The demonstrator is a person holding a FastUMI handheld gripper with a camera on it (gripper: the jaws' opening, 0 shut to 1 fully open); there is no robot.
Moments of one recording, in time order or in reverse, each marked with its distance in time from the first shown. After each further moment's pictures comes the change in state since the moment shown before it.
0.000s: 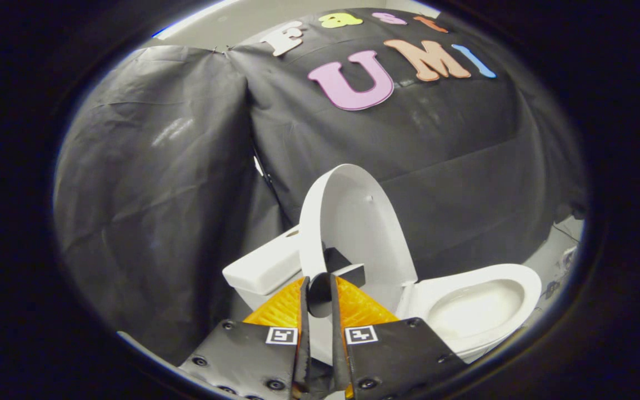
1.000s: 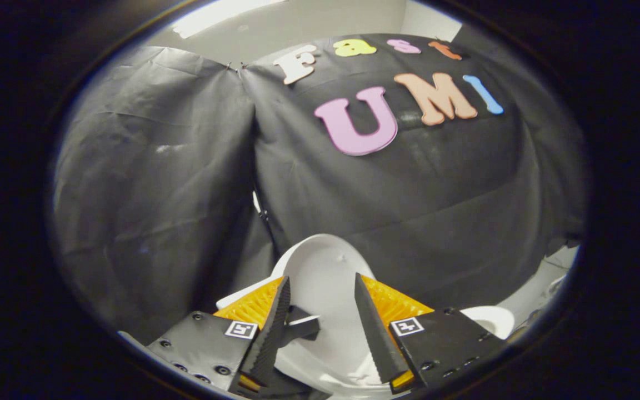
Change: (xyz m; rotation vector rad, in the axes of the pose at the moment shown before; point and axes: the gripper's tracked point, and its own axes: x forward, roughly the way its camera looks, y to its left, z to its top) arm -0.041 -0.055 0.121 -0.106 -0.240 -0.087
